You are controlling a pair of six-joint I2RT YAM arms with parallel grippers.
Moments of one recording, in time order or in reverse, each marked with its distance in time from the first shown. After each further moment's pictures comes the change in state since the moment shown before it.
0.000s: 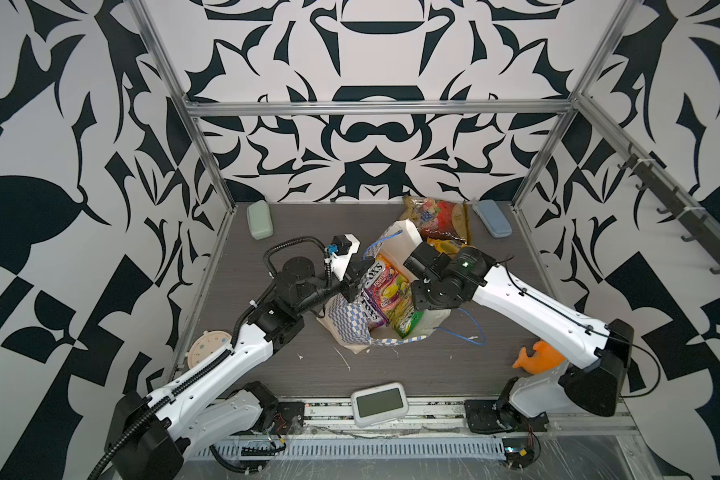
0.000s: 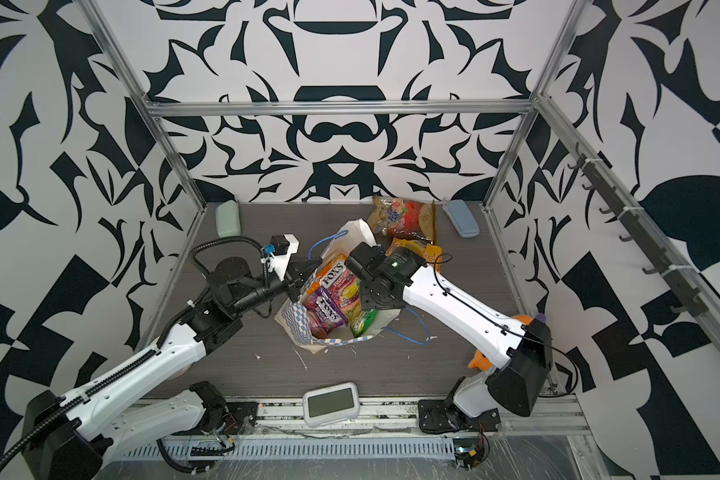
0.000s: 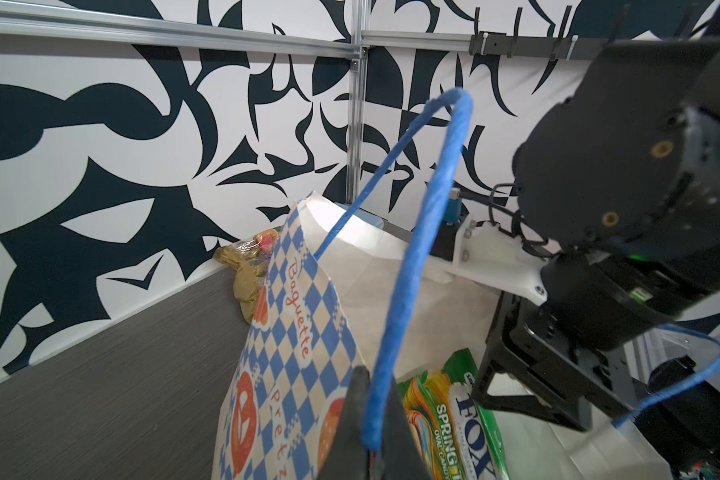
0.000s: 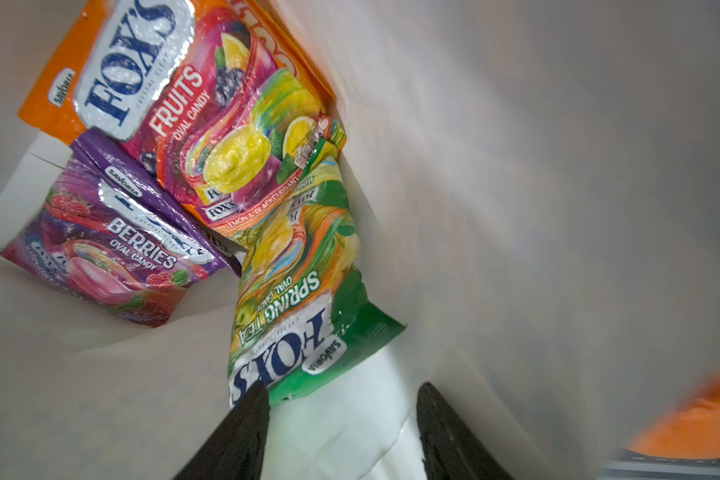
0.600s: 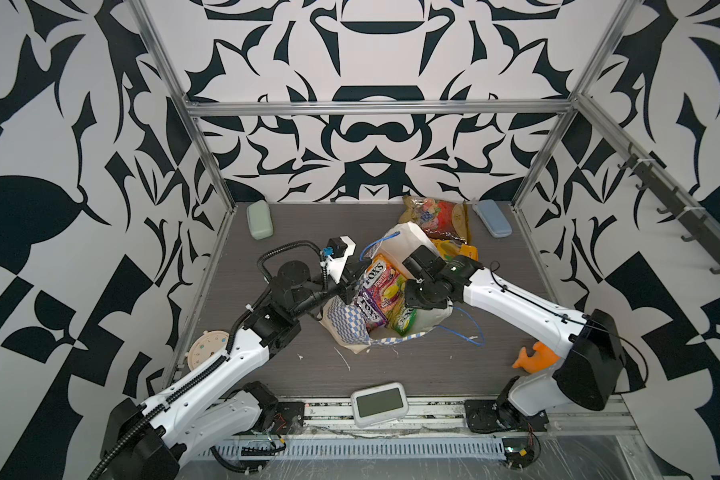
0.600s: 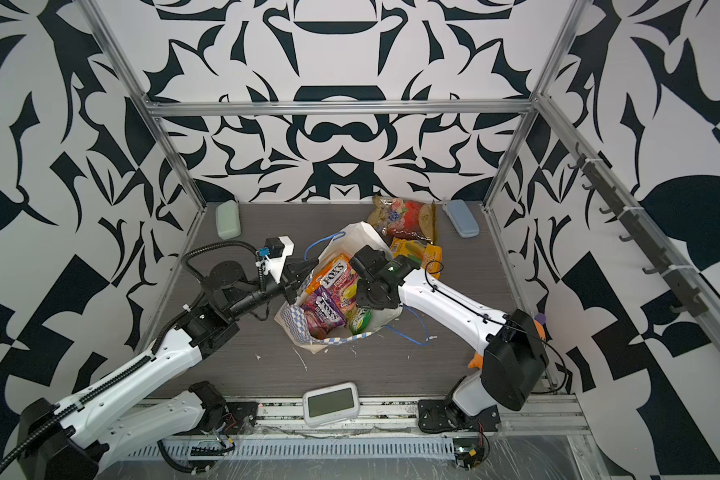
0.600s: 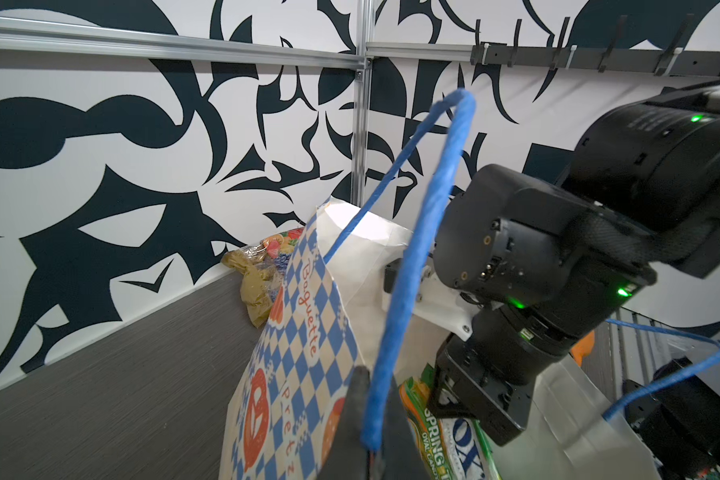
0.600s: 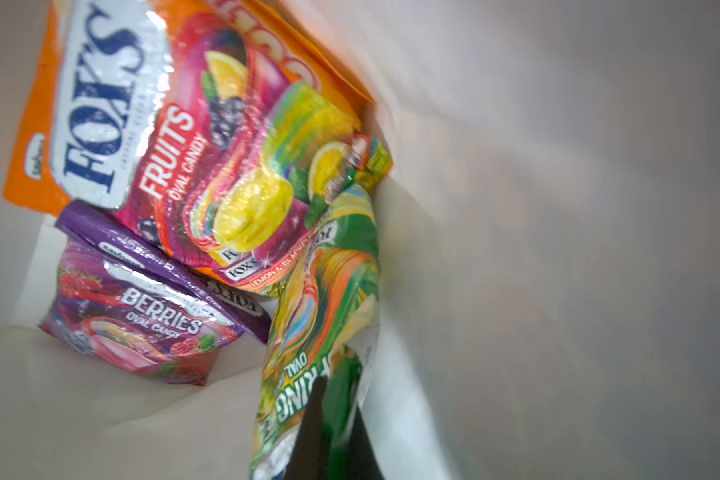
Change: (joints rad) left arm 0.000 -0.044 -0.027 0.004 -0.020 0.001; right arm -0.081 0.042 -0.181 0.338 -0.120 0.048
